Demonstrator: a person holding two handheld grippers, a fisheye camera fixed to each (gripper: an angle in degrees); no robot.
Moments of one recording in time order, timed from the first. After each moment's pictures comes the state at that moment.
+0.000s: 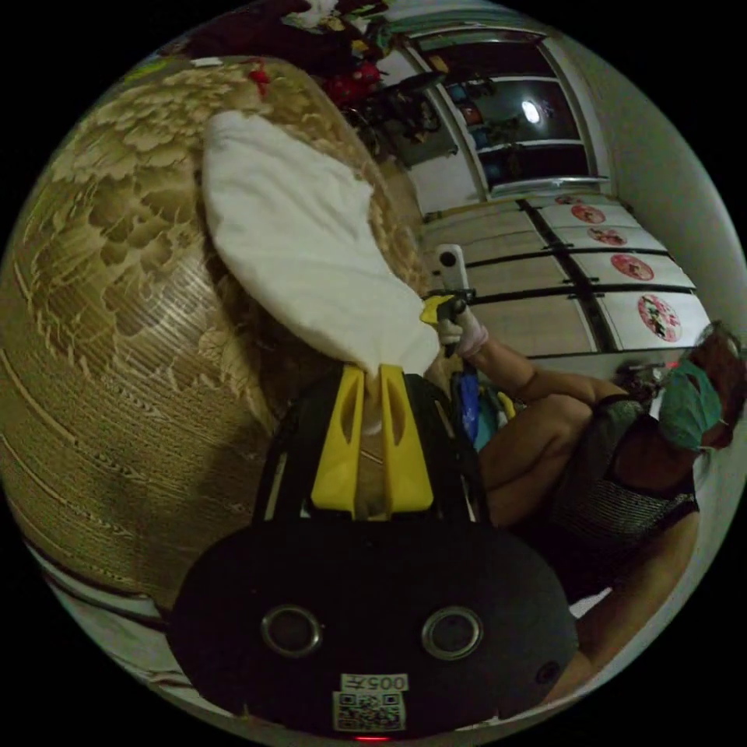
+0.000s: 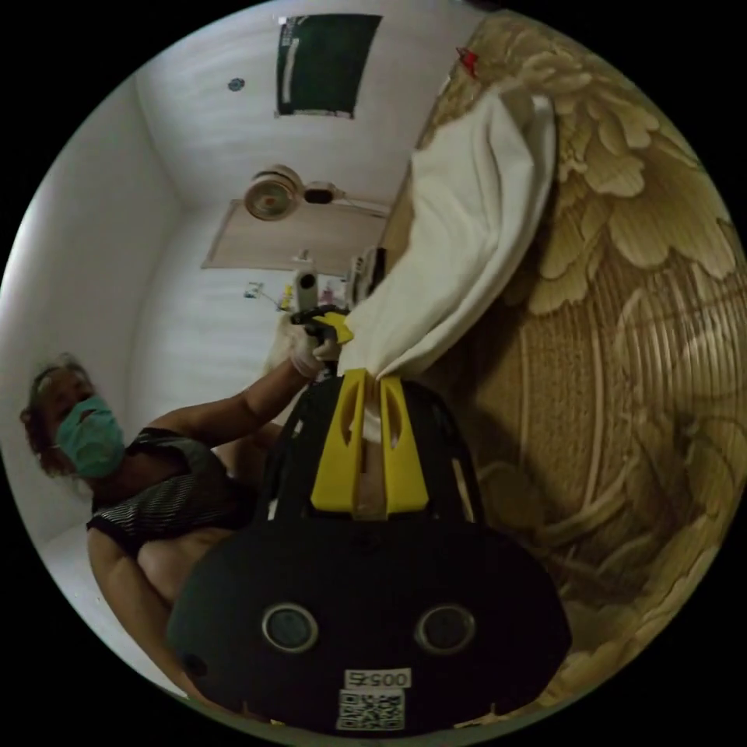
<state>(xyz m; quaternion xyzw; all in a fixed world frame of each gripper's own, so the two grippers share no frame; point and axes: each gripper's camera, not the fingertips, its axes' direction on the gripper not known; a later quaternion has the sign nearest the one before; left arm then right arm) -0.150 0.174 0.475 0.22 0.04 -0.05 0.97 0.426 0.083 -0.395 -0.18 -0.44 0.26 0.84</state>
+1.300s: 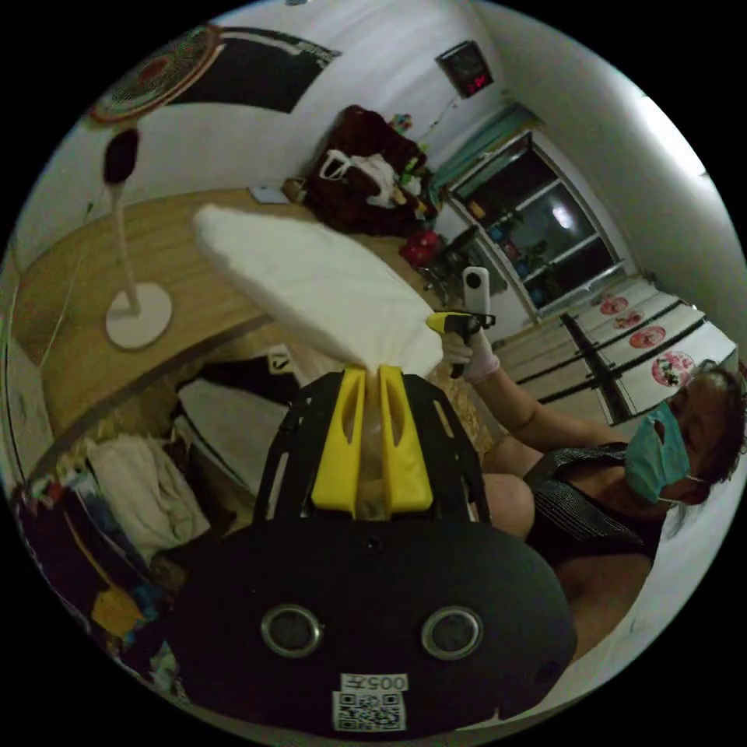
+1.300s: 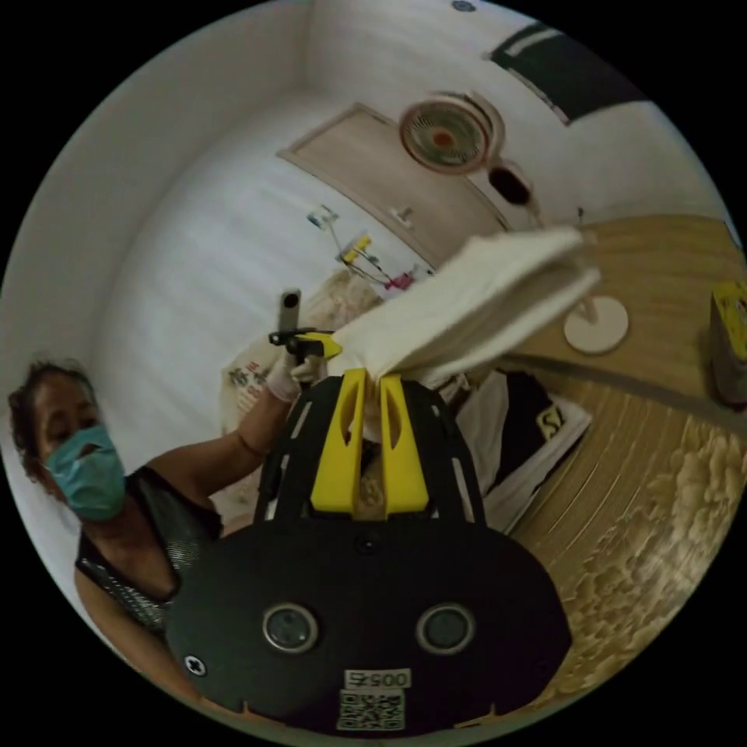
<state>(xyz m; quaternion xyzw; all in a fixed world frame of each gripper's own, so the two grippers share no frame) -0.363 0.914 0.315 0.45 -0.15 -0.18 0.86 -0.053 -0.194 -0.019 -0.16 -0.47 -0.02 0.87</state>
